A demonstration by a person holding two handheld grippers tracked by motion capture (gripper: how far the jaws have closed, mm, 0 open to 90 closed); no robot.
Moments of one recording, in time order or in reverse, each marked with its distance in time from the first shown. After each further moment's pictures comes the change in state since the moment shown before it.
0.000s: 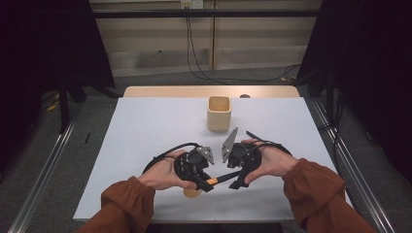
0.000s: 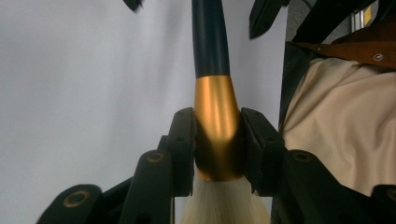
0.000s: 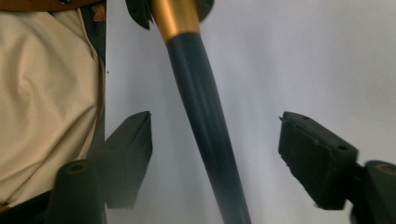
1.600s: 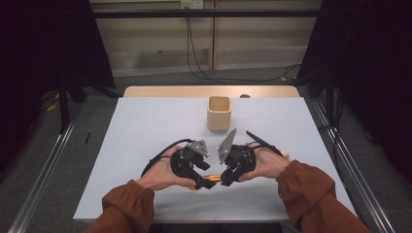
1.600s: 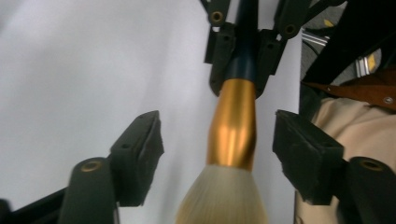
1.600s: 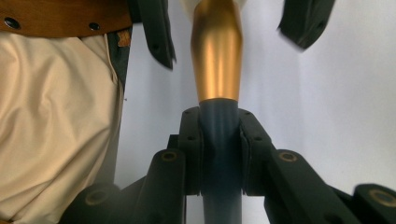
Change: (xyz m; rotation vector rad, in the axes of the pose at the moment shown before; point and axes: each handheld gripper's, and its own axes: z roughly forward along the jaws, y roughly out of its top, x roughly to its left) left arm 0.012 -0.014 -0.006 -0.185 0.074 -0.043; right arm -0.002 0.001 0.010 -0.094 0.076 -0.022
